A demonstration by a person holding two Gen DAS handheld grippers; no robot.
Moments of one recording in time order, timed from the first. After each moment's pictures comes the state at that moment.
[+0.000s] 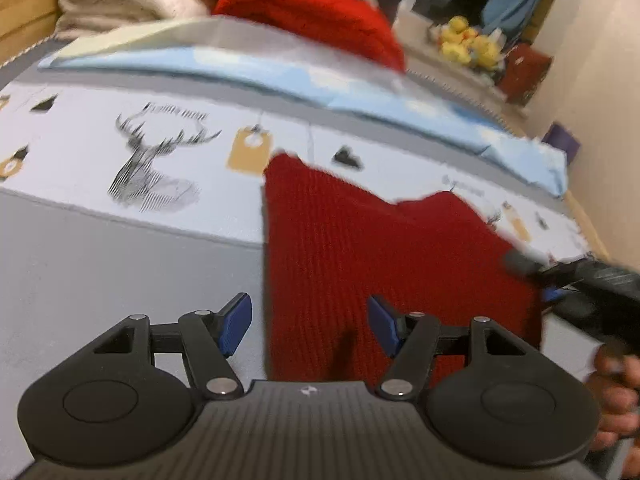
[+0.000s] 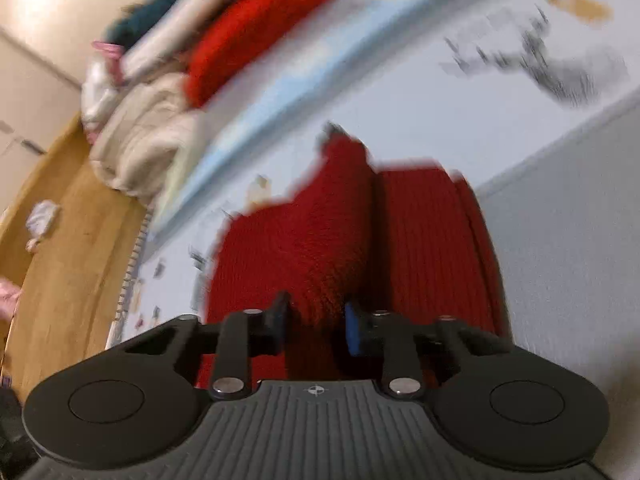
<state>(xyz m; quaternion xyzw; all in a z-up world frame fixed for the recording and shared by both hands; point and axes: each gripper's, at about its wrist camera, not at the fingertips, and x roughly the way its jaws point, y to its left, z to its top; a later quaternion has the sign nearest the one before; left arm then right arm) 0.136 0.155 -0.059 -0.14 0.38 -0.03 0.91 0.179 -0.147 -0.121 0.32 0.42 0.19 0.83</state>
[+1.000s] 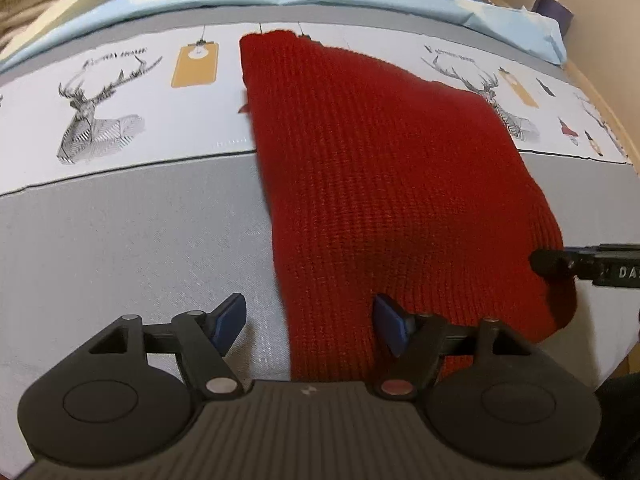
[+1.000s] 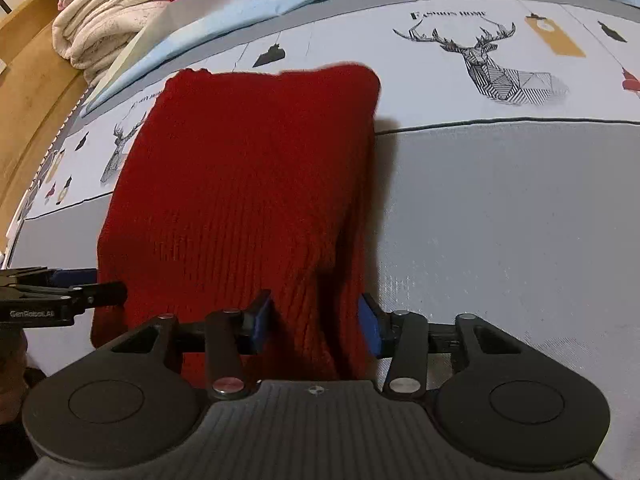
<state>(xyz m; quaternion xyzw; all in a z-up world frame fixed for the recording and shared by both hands) 0.152 0.101 -0.111 -0.01 0.52 -0.06 0.85 0.151 -0.182 -0.130 0.12 0.54 0.16 0.82</state>
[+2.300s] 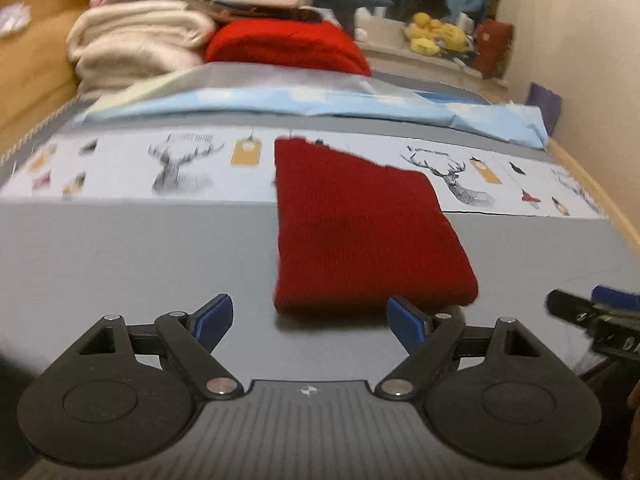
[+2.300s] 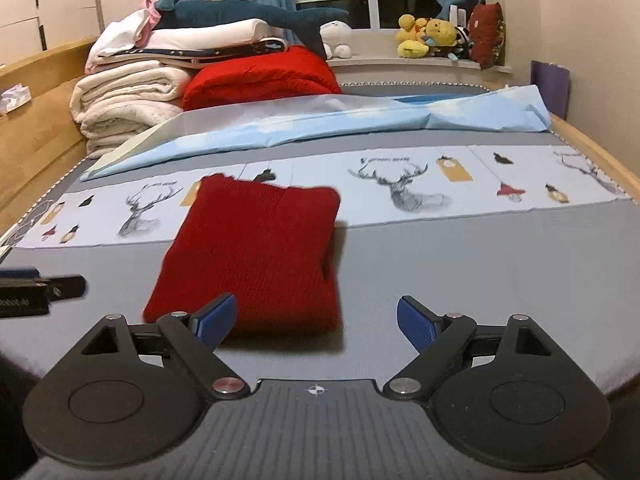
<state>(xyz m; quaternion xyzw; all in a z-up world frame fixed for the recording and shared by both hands) -0.063 0.056 -0.015 -0.04 0.36 0.02 0.93 -0.056 -0.185 -0.018 0.05 0.35 0.07 0.93</state>
